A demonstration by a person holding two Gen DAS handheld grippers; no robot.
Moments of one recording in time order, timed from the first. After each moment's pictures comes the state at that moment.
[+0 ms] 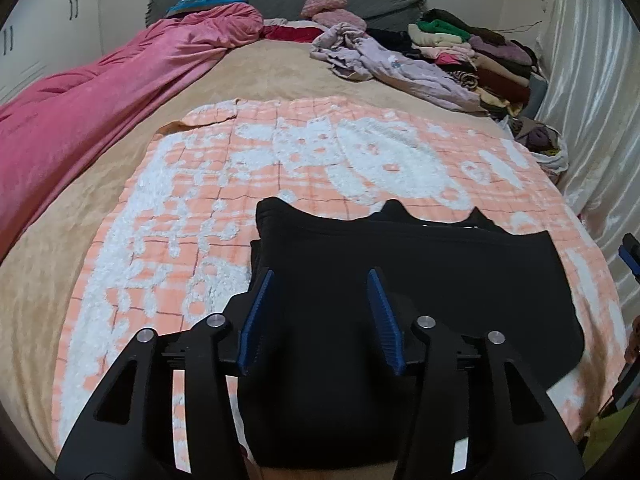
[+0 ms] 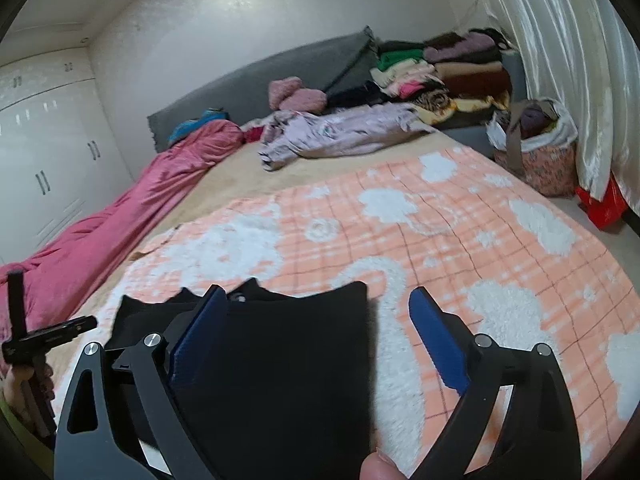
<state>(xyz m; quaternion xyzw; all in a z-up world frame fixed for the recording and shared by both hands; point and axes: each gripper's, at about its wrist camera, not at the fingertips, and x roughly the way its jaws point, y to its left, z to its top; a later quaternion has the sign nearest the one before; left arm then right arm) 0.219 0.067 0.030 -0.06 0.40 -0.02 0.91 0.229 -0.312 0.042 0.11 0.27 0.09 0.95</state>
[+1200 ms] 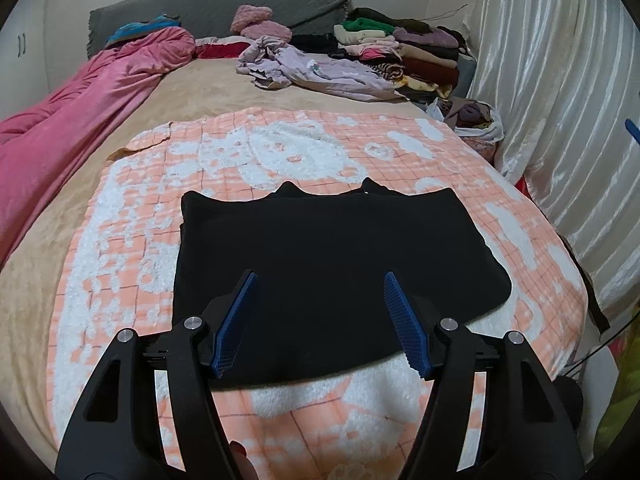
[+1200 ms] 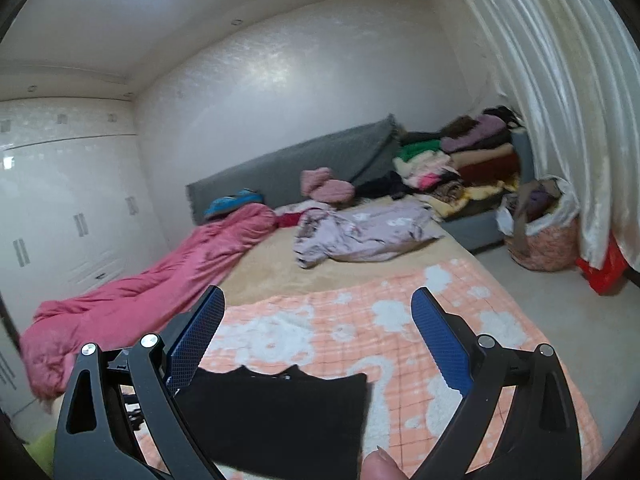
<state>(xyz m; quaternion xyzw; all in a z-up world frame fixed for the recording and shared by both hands) 0.140 0.012 0.061 -0.02 0.38 -0.13 0.91 0.122 -0.378 0.200 0.12 0.13 0.14 0.97</state>
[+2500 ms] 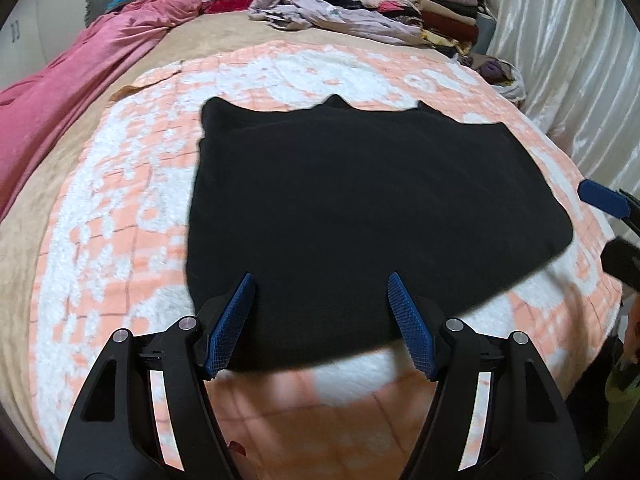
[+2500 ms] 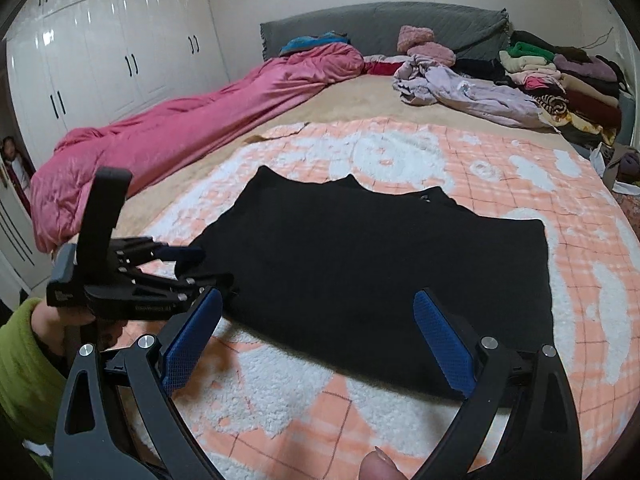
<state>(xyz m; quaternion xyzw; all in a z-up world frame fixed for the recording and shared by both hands) 0.162 0.053 -0.024 0.00 0.45 -0.10 0.88 0.158 -0.143 0.024 -0.02 0.35 0.27 0.90</state>
